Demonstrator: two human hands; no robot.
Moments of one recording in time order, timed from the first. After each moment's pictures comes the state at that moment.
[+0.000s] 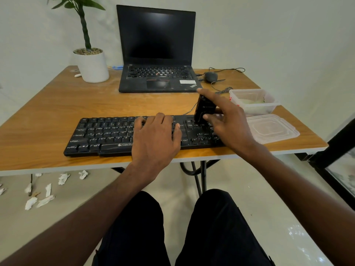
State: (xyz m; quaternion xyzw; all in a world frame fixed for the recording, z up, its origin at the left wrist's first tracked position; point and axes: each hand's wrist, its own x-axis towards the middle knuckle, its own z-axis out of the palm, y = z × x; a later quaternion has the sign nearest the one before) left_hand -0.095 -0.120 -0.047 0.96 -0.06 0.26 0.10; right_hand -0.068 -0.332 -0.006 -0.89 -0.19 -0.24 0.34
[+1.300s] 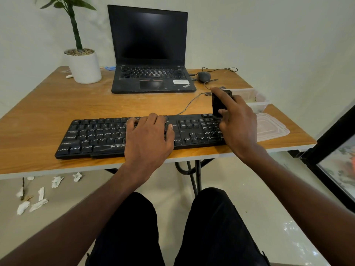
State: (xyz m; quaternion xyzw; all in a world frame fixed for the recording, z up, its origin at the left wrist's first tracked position) left_hand -0.095 -0.119 -0.046 0.96 -0.06 0.26 0.10; right_hand -0.076 -0.357 -0.006 -0.92 -0.07 -0.33 0.20
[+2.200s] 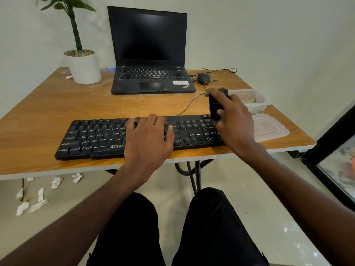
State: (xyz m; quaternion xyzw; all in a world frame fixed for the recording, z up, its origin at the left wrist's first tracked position) left_hand -0.095 -0.120 -0.045 0.96 -0.06 0.26 0.11; right_hand -0.073 -0.350 0.000 -0.93 -0.08 -0.29 0.19
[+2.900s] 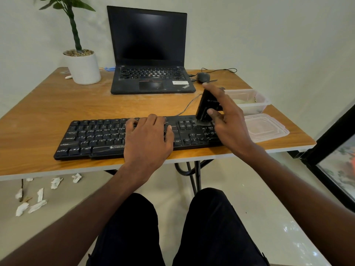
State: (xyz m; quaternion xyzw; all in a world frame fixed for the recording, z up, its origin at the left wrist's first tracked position) left_hand -0.096 -0.119 -0.045 0.96 -0.06 0.25 0.11; right_hand -0.070 -0.348 -0.006 -0.87 -0.19 -0.24 0.38
